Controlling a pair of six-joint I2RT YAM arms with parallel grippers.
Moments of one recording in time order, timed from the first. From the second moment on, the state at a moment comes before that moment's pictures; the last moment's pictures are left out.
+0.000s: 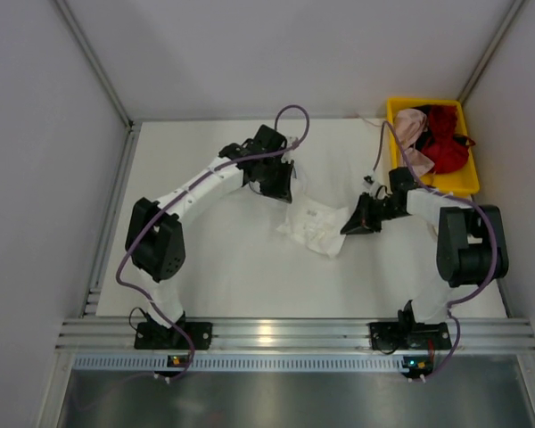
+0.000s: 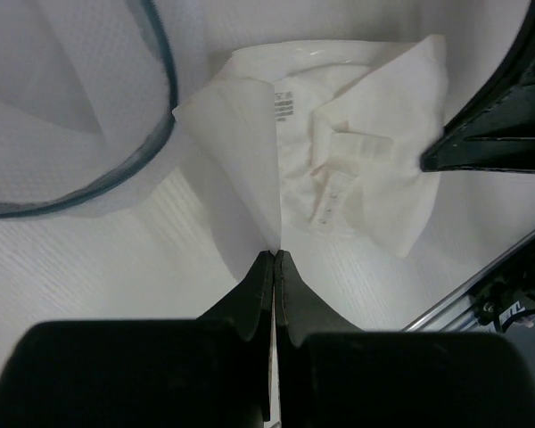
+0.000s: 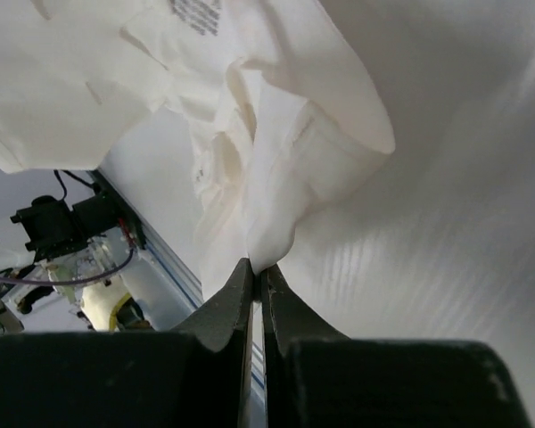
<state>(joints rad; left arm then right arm) -0.61 1.86 1.62 -0.74 0.25 -0.35 0.05 1.69 0.90 -0.51 -0.83 0.23</state>
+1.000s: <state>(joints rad) -0.77 2.28 1.85 -0.48 0.64 -0.60 -0.05 1.61 0.83 -0.49 -0.87 0.16</state>
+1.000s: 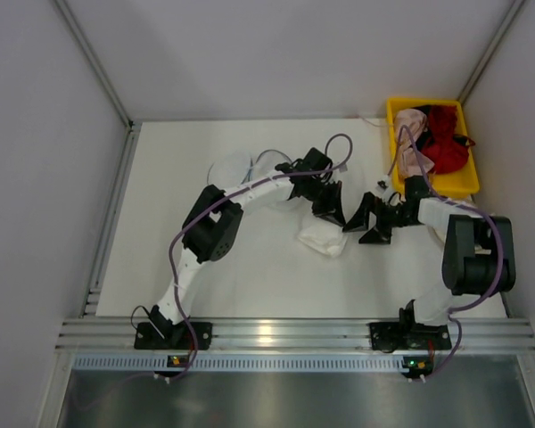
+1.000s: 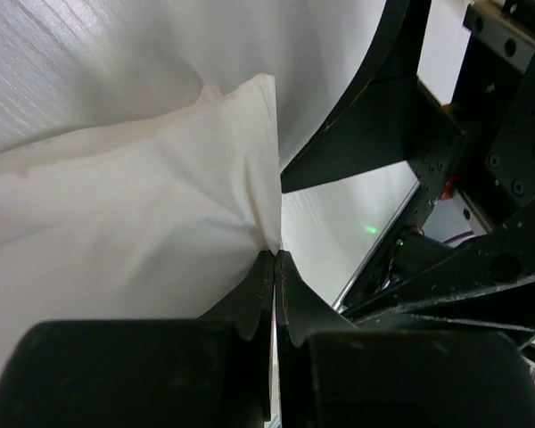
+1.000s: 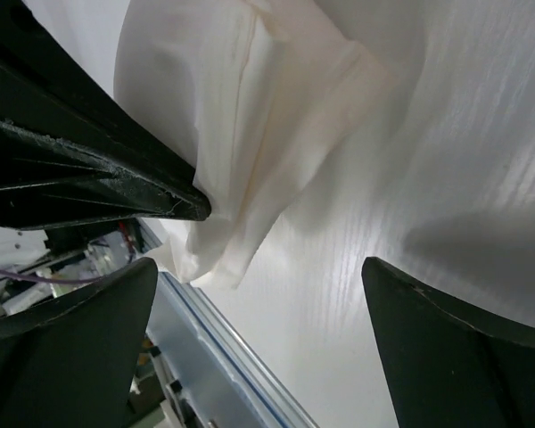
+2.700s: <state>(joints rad) -0.53 1.86 1.68 -0.35 0.76 -0.34 0.12 1.47 0.84 -0.20 -0.91 0.26</state>
